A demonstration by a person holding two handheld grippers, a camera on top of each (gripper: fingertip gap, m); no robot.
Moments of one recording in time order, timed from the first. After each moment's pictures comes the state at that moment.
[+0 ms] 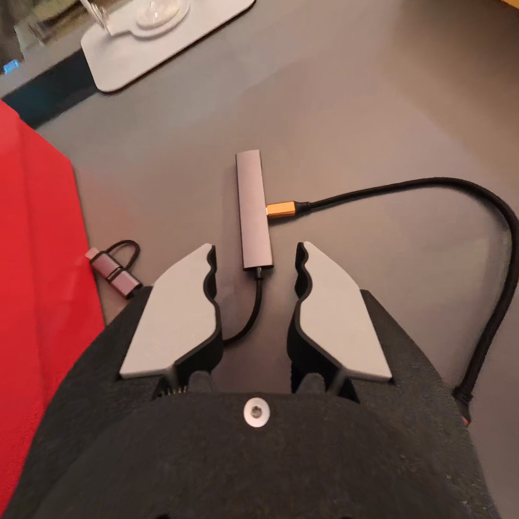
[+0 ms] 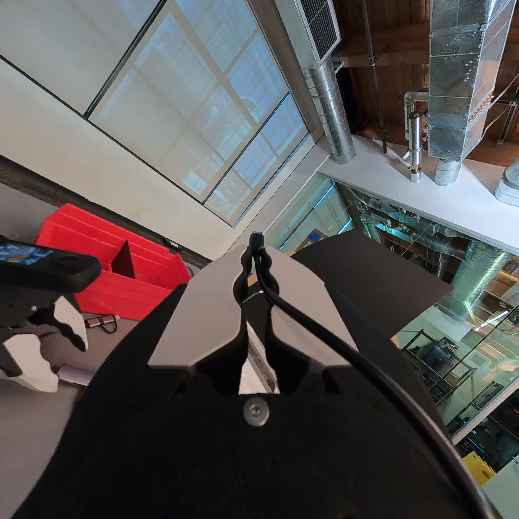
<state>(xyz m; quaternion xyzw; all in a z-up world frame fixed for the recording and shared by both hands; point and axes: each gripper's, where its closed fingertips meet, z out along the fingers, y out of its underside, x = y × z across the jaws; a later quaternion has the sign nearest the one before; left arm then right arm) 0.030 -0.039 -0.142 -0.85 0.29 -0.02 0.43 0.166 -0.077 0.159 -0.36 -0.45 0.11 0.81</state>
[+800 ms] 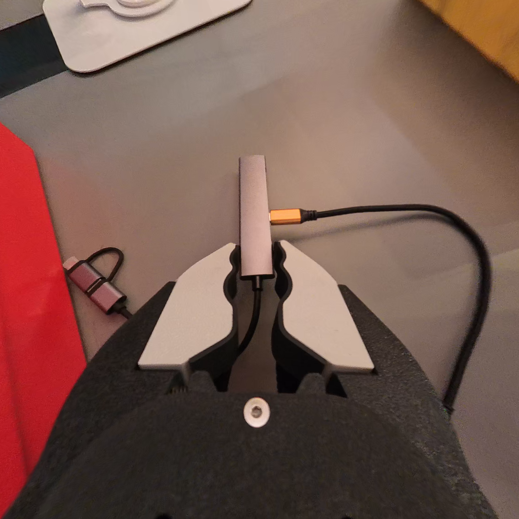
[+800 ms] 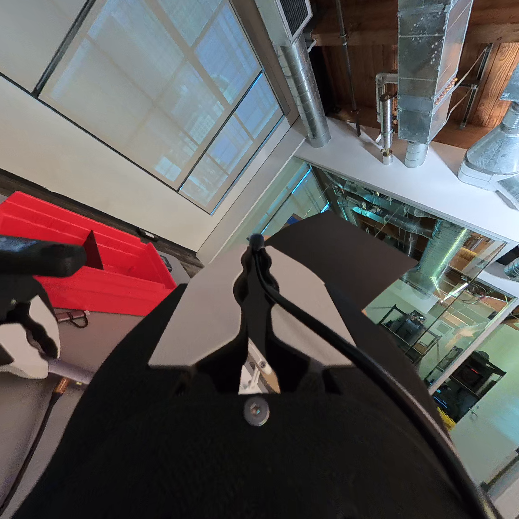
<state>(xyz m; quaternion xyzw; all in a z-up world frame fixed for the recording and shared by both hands) 0.036 -0.027 -0.140 -0.87 0.27 -0.09 0.41 0.191 -0.059 0.164 -0.39 -0.41 0.08 0.82</state>
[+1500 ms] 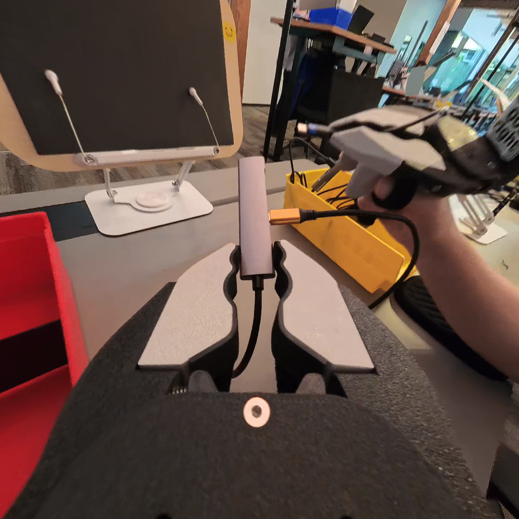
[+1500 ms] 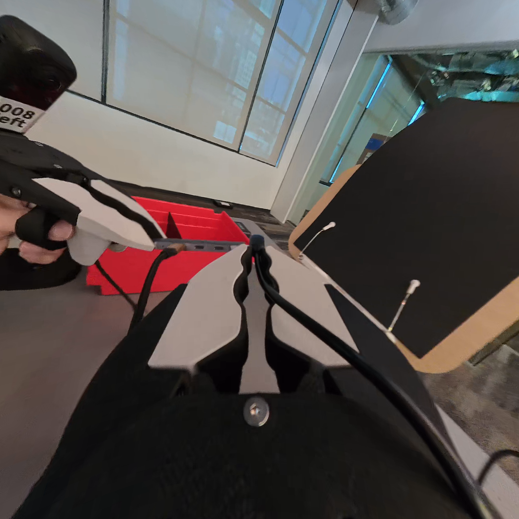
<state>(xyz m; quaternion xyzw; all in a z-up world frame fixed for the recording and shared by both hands) 0.034 -0.058 0.032 -0.73 0.23 -0.29 0.57 0.118 -0.027 0.091 -0.53 -0.42 0.22 0.70</state>
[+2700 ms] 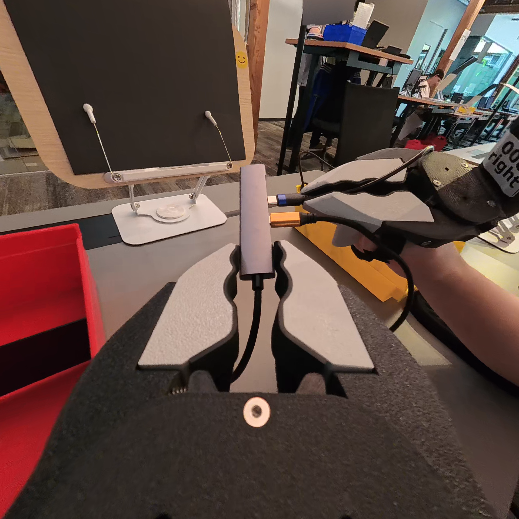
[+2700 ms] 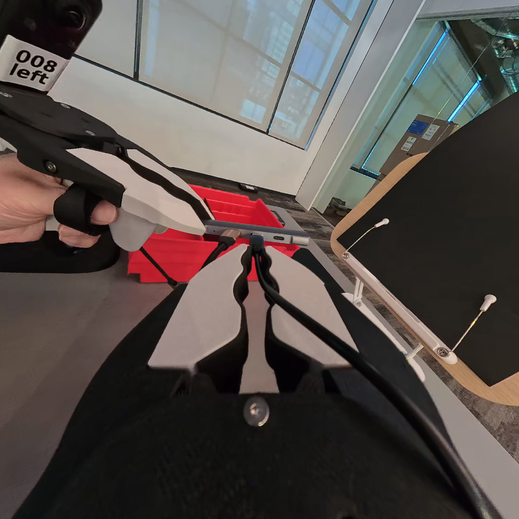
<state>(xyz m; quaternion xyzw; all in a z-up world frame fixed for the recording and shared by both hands) 0.028 -0.064 0.044 -0.73 0.22 -0.26 0.60 0.069 -0.051 0.064 -0.54 -0.46 0.23 0.66</state>
